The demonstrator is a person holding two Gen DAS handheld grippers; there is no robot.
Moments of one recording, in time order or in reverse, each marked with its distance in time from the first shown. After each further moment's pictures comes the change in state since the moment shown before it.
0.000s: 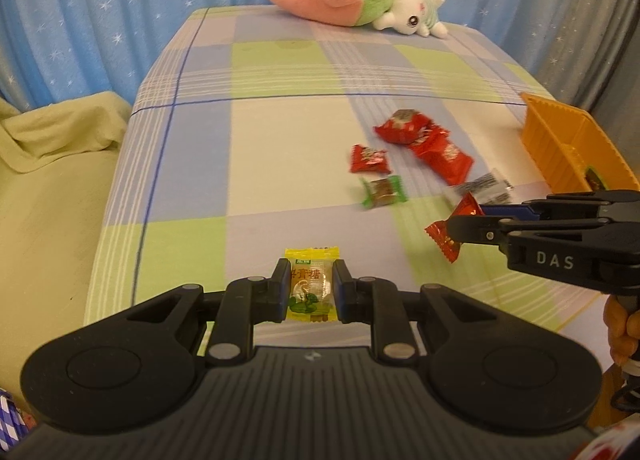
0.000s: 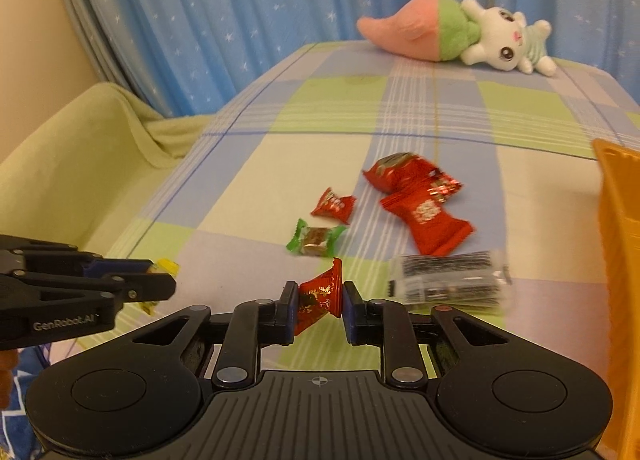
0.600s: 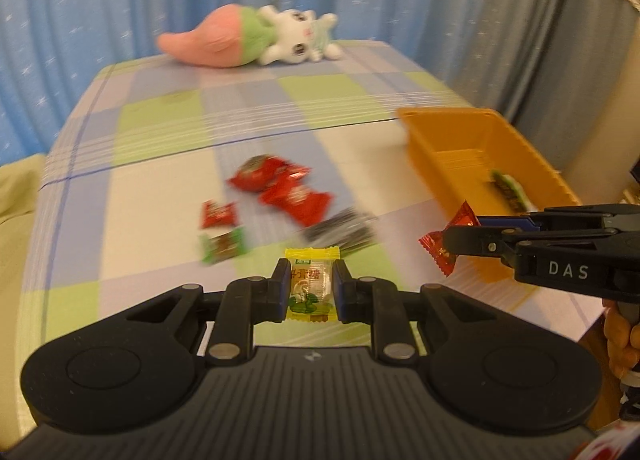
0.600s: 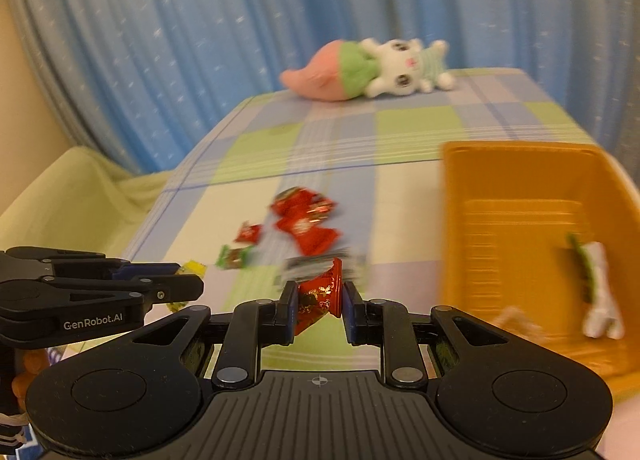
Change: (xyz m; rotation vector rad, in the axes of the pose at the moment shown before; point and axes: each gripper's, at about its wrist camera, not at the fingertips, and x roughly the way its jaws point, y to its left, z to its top) left arm -0.015 -0.119 0.024 0.146 -0.076 -0.147; right arm -0.117 -0.078 -0.023 0.142 -0.122 -0.076
